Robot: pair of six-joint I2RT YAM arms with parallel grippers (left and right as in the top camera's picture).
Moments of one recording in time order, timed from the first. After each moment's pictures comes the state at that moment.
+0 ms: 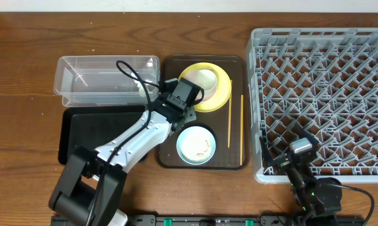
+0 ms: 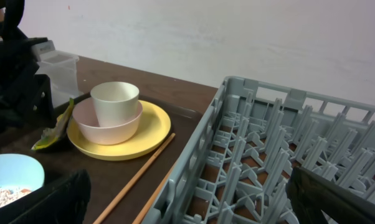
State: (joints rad) left arm -0.55 1.68 1.01 -0.47 -0.19 -0.80; right arm 0.15 0.02 0.01 -0.05 -0.21 -0.08
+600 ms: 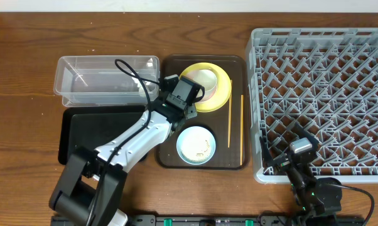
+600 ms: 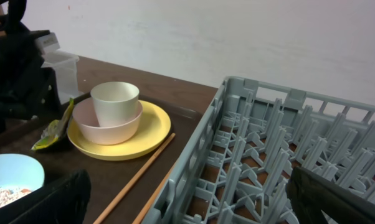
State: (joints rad) left arm -0.55 1.69 1.01 -0.40 -0.21 -0.80; right arm 0.15 0.02 0.01 -0.05 -0.21 -0.08
